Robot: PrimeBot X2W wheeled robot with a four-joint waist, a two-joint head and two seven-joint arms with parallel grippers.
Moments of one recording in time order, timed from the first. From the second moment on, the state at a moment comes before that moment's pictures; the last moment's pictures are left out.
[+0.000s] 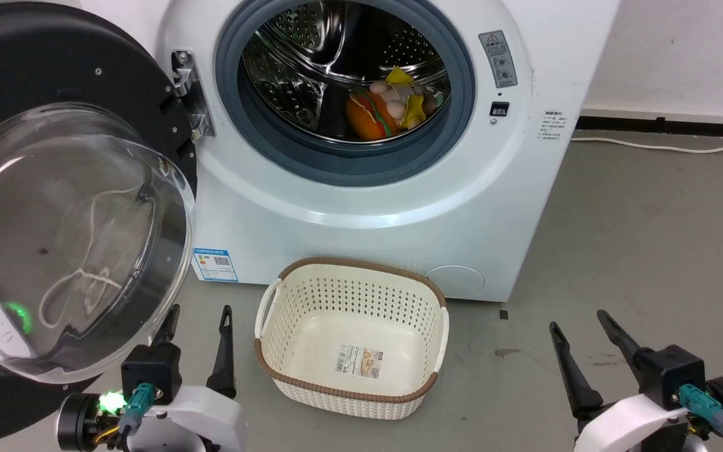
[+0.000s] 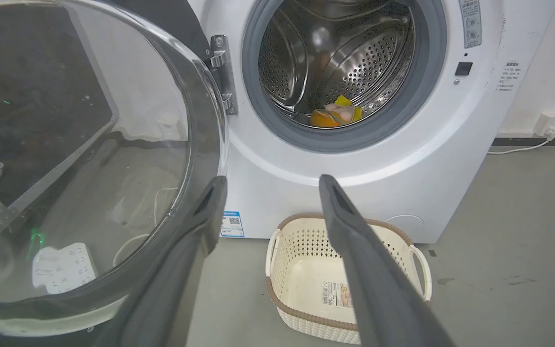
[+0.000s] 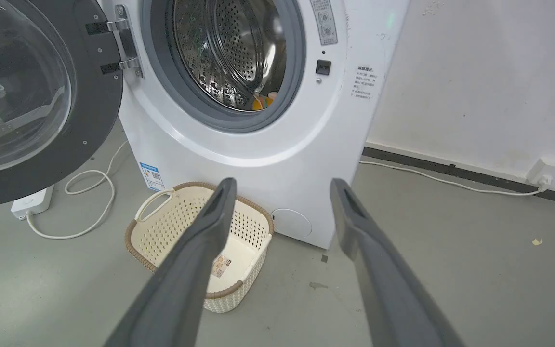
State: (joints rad) left arm -0.01 0.05 0.00 0.01 0.00 0.00 0.00; right arm 0.01 -0.05 0.00 0.01 0.01 0.13 0.00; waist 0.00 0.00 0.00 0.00
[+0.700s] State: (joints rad) left arm -0.01 0.05 -0.02 0.01 -0.01 0.00 -0.04; right arm 0.01 -0.05 -0.02 0.01 0.02 0.13 -0.04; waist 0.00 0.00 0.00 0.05
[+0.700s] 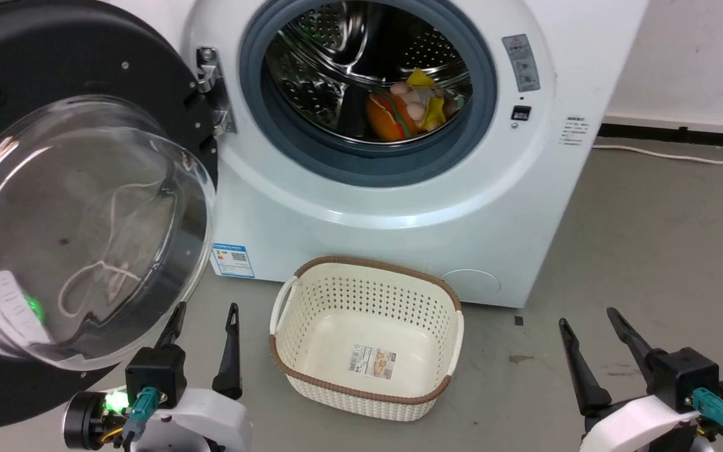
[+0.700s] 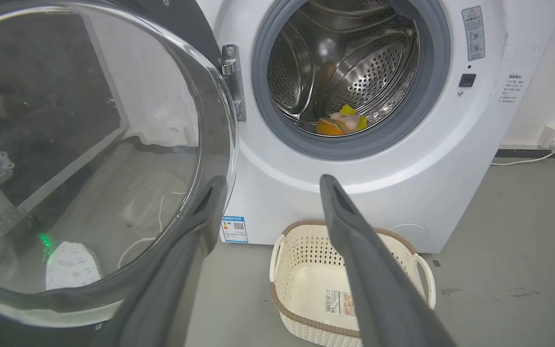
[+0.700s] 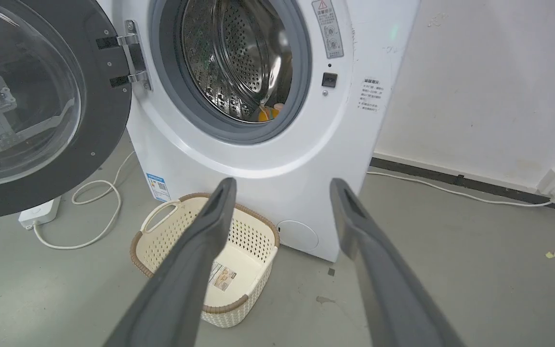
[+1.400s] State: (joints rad) left arm -0.01 0.05 -0.01 0.00 -0.03 0.00 -0.08; right arm 0.01 -0.05 0.03 0.03 0.04 0.13 -0.08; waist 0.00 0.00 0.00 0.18
